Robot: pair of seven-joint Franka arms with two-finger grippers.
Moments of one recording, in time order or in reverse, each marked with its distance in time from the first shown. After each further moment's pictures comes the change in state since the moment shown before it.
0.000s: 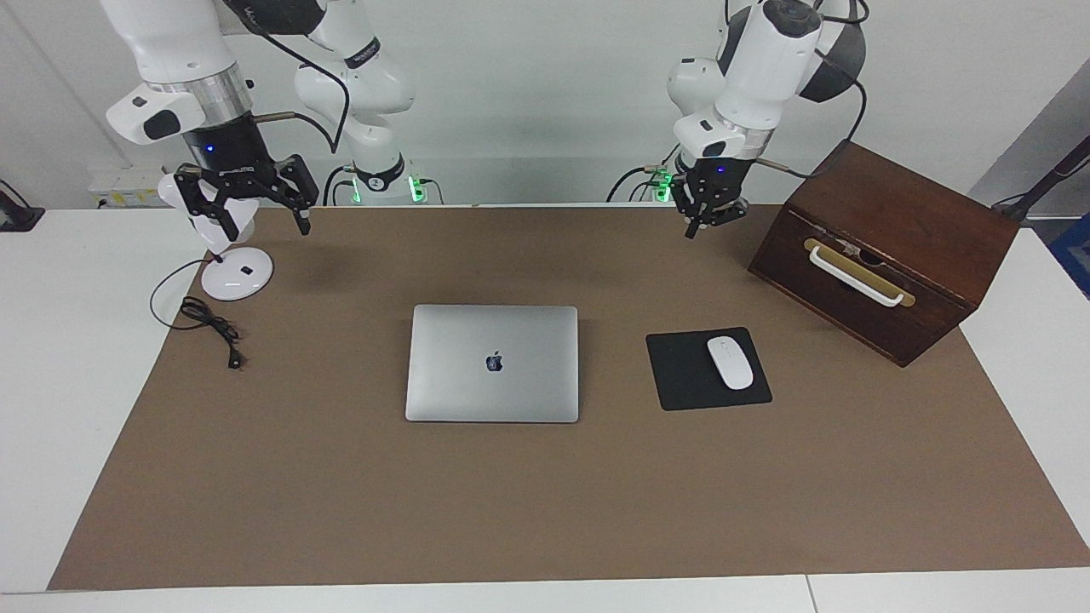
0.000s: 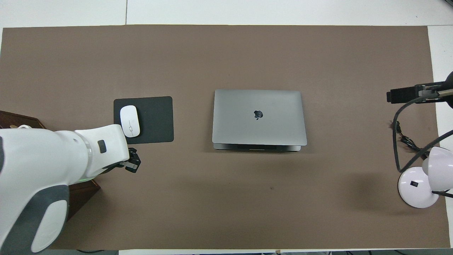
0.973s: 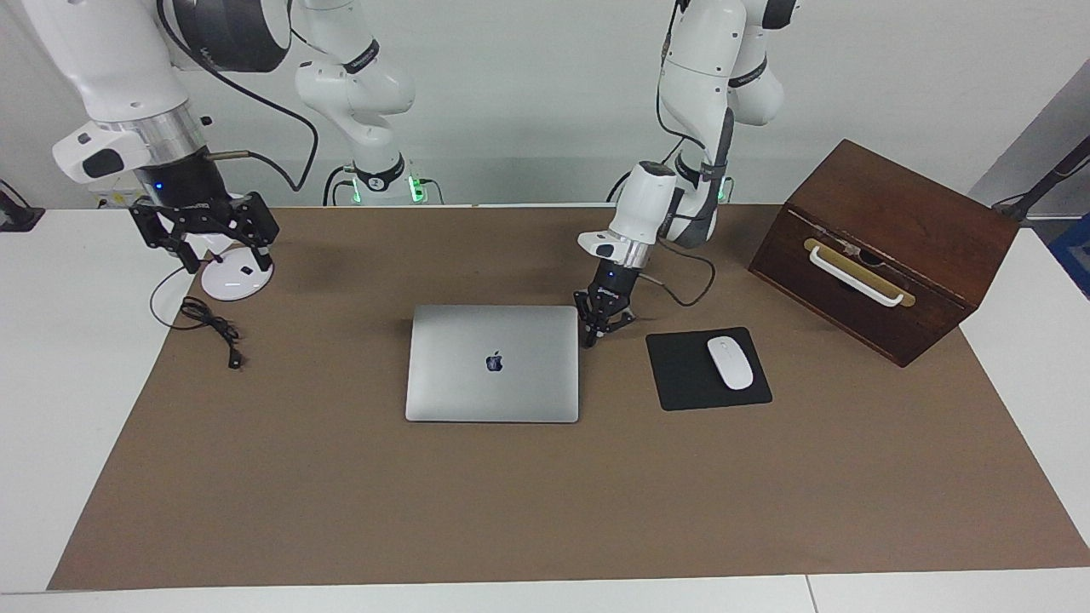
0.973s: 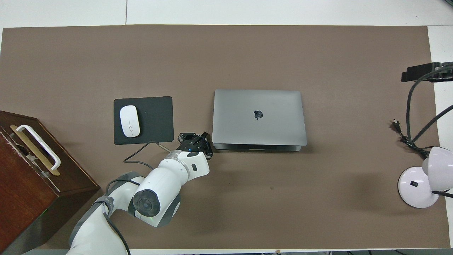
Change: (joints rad) left arm -0.279 0.522 -0.010 -0.384 -0.038 1.433 -0.077; right arm -0.055 0.091 -0.023 0.074 0.000 0.037 0.000
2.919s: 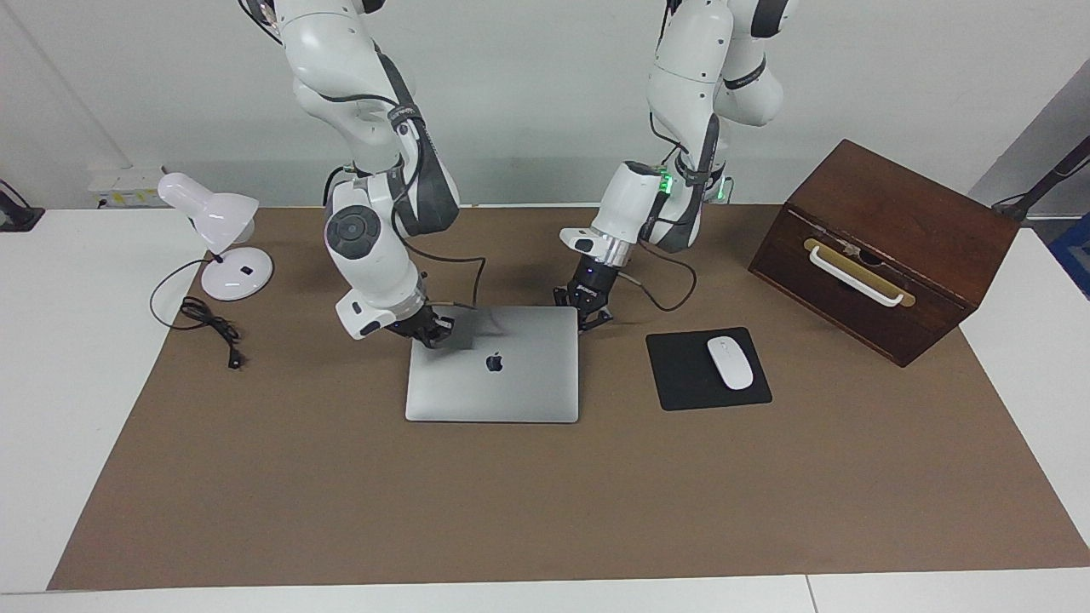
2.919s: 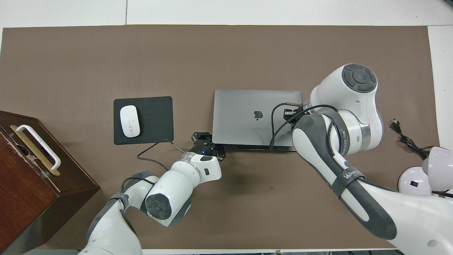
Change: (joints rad) left arm -0.036 0.107 -0.032 0.053 0.008 0.182 0.021; right arm 0.302 0.274 0.023 -0.321 0.093 0.300 0.459
